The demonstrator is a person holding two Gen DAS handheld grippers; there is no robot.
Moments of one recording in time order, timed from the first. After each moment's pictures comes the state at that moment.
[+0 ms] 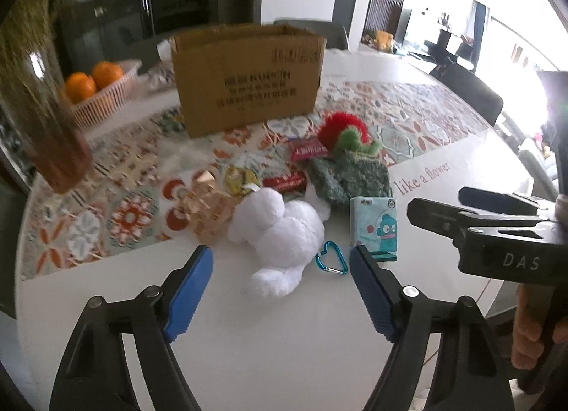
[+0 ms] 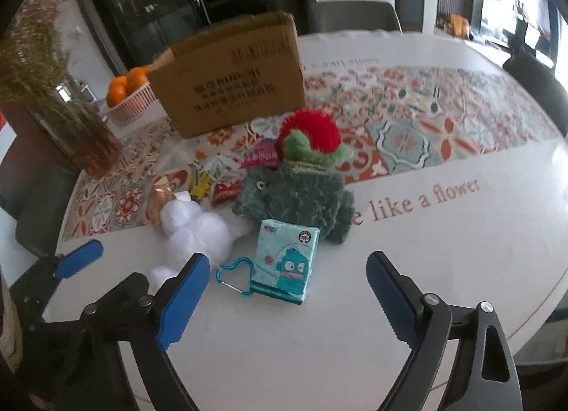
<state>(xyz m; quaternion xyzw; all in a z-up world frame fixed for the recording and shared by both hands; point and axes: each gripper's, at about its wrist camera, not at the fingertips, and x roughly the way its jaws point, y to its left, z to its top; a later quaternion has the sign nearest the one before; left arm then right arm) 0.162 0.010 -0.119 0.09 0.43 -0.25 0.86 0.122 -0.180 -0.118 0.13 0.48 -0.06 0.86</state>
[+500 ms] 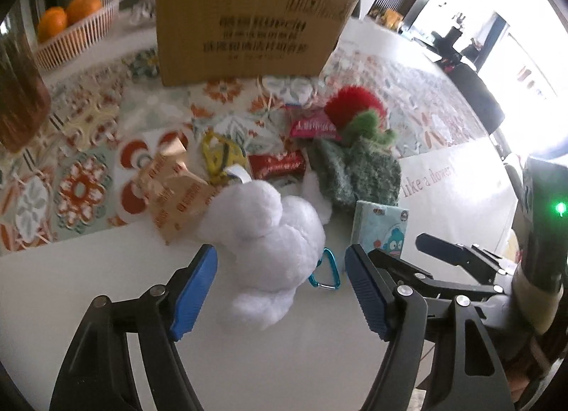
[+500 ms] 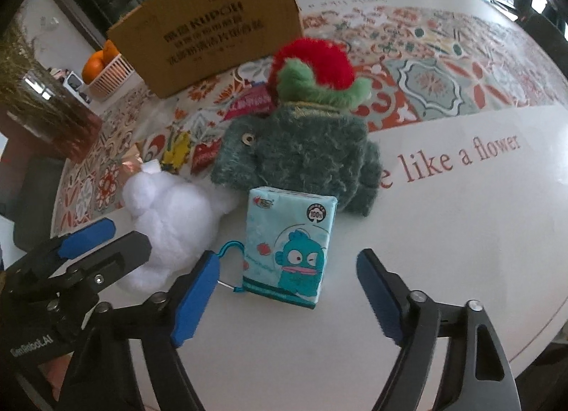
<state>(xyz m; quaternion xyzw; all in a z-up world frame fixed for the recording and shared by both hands) 0.224 -0.005 -0.161 0.02 0.54 -0.27 0.80 0.152 -0.185 -0.176 0.17 0.55 -0.05 0.81</state>
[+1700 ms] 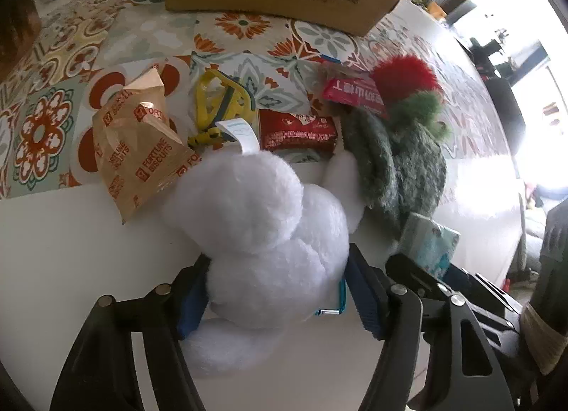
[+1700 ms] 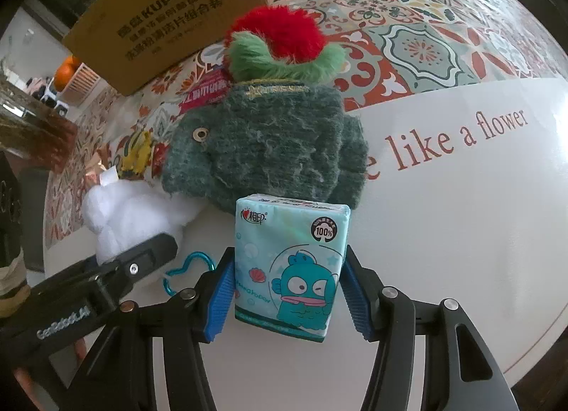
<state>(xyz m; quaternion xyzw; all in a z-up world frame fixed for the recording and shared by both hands) 0.255 -0.021 -0.222 -0.04 0.64 -0.22 0.74 0.166 -0.206 -0.200 0.20 0.59 -0.06 0.78</state>
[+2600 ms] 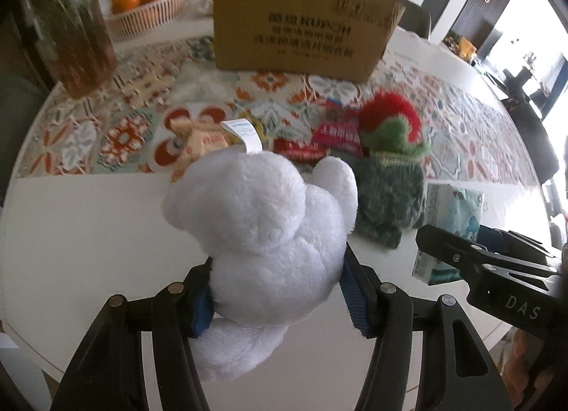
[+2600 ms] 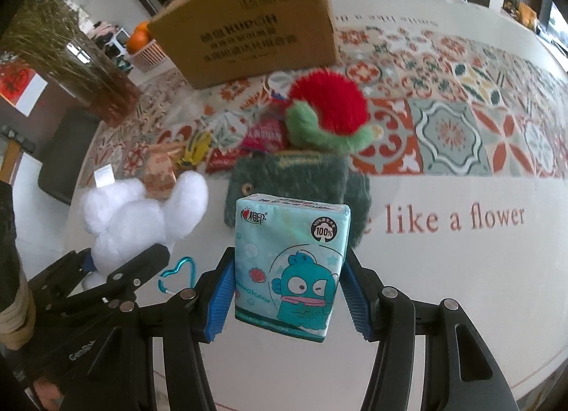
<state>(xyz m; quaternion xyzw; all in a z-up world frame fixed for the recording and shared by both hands) 0.186 -0.032 -0.157 -0.02 0.56 -0.11 0.82 0.170 -0.227 -0.141 0.11 0.57 0.08 0.81</state>
